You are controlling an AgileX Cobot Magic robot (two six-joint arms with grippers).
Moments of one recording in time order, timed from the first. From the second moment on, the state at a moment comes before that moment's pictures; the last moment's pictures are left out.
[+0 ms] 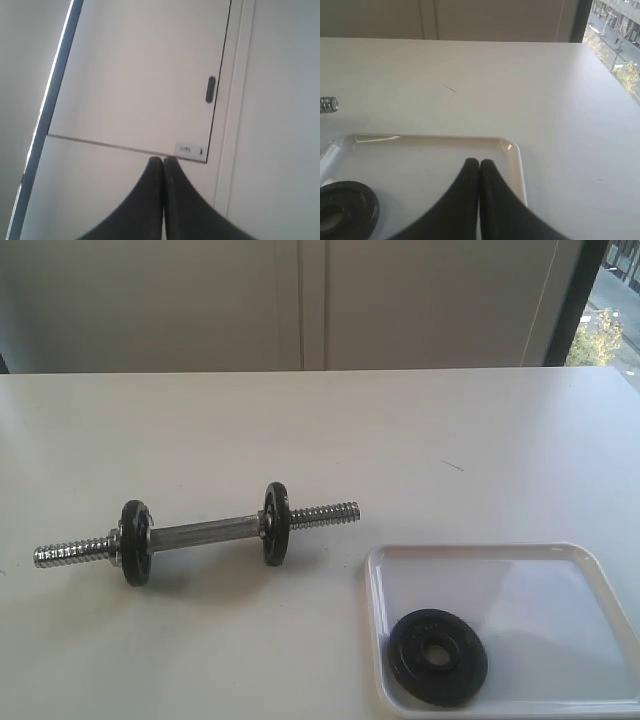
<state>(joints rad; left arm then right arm) 0.00 0.00 -0.18 -0.13 -0.32 -0.11 0.07 0.01 0.00 0.00 0.34 0.04</state>
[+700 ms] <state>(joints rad) 0.00 0.00 -0.29 -0.13 0.34 -0.06 0.07 0.01 0.00 0.00 0.34 0.04</state>
